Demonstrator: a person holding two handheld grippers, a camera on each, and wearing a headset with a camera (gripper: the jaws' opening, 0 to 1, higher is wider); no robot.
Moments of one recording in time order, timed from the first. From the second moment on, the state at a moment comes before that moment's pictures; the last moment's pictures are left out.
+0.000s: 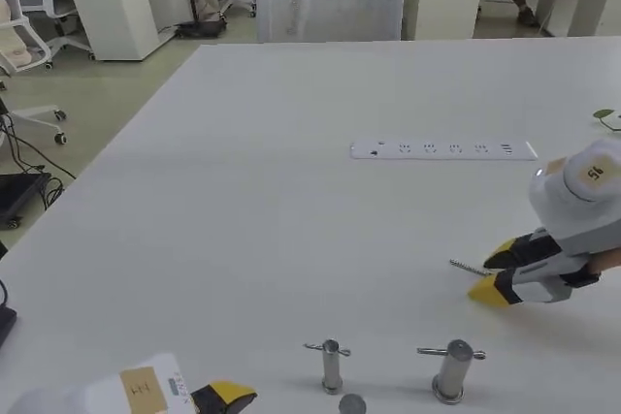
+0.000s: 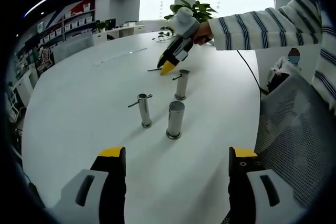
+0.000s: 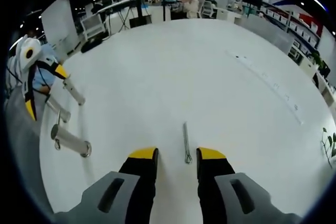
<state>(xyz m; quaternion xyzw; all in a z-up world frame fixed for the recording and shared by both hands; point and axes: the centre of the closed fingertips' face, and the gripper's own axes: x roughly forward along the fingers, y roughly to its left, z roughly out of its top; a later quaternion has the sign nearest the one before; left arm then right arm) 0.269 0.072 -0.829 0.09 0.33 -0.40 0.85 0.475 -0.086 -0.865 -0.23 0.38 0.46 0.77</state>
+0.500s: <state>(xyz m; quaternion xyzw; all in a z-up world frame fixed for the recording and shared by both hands) 0.268 0.074 -0.829 0.09 0.33 -0.40 0.85 0.477 -0.087 -0.865 -0.25 0.39 0.46 0.76</state>
